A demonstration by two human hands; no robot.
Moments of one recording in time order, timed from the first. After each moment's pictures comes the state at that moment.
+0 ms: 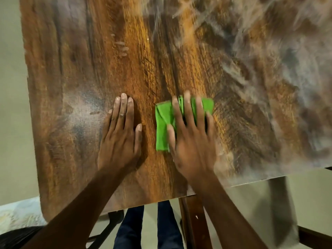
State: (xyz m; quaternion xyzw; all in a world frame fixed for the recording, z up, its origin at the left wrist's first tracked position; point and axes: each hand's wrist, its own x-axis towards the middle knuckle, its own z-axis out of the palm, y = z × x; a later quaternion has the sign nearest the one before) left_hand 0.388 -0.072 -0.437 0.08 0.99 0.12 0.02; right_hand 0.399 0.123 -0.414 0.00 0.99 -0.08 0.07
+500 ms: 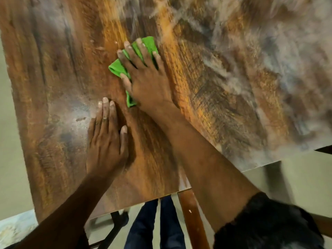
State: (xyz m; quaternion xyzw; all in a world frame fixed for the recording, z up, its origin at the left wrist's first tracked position) left_hand 0.391 -0.071 -0.436 0.06 0.98 0.16 0.04; right_hand 0.254 0.086 -0.426 -0.10 0.99 -0.09 0.03
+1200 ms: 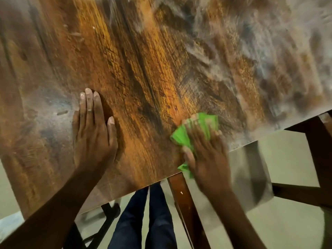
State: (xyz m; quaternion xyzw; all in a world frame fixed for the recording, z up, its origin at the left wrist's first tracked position) left_hand 0.388 -0.071 -0.433 0.06 0.98 0.17 0.03; right_hand 0.506 0.199 -0.409 0.06 0.99 -0.08 0.11
